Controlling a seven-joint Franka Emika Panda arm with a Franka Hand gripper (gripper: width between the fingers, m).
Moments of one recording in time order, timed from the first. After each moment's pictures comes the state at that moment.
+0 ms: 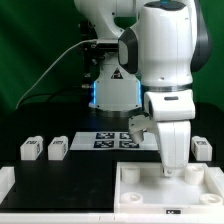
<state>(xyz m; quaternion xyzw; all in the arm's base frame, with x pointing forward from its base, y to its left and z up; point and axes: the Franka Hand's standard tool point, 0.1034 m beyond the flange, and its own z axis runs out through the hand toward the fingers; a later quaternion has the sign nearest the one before) 0.493 0.080 0.009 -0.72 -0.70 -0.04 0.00</state>
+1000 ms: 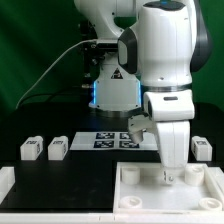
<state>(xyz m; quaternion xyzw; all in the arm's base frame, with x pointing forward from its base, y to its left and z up) 0.493 0.080 0.009 -0.72 -0.70 -0.04 0.00</state>
